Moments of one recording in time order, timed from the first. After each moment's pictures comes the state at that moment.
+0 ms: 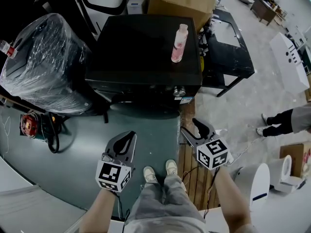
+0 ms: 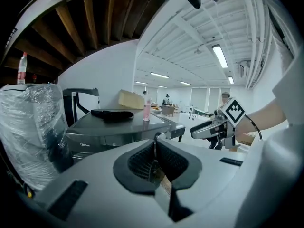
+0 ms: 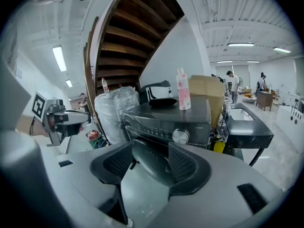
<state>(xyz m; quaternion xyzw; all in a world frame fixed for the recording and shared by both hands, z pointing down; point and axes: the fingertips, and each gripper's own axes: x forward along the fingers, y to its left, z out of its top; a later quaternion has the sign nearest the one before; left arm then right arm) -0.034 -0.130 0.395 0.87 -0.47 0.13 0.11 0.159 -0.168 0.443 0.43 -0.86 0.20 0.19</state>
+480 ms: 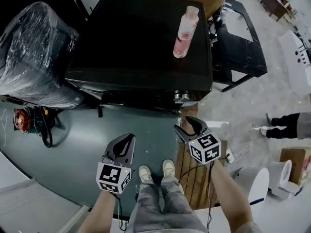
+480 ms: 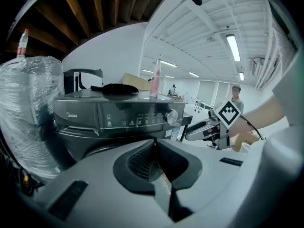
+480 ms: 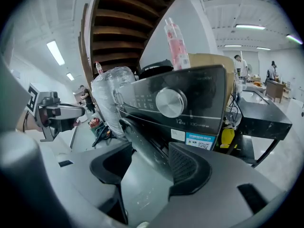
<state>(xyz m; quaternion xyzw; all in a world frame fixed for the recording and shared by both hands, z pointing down) -0.010 -0.193 0.522 0.84 -0.48 0.17 0.17 0.166 -0.250 0.591 0.37 -0.86 0.24 0.25</state>
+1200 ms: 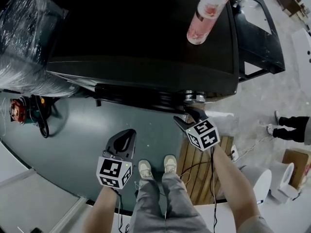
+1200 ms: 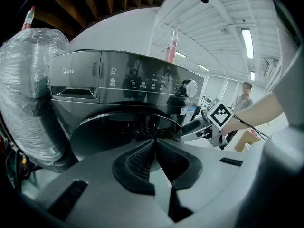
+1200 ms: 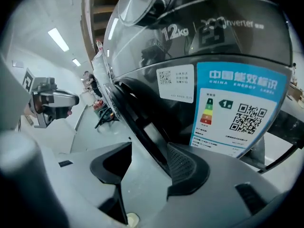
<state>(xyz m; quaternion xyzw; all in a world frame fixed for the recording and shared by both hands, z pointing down) -0.010 -0.227 0.650 0.81 -0.50 0.21 0.24 0.154 -0.301 0.744 0.29 -0.86 0.24 0.33</state>
